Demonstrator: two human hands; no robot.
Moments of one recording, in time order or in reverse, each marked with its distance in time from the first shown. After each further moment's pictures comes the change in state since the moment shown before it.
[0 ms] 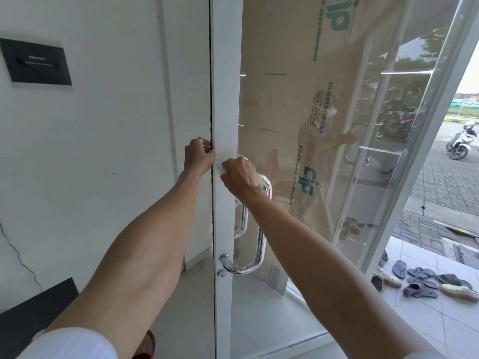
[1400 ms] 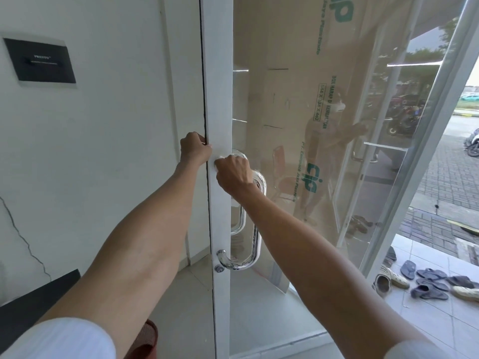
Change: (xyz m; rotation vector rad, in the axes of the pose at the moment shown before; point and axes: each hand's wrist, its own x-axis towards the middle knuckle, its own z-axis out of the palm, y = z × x) left_hand -0.010 0.030 0.002 0.108 0.020 -0.134; right_hand -0.007 0.011 -0.003 -0.181 0.046 -0.200
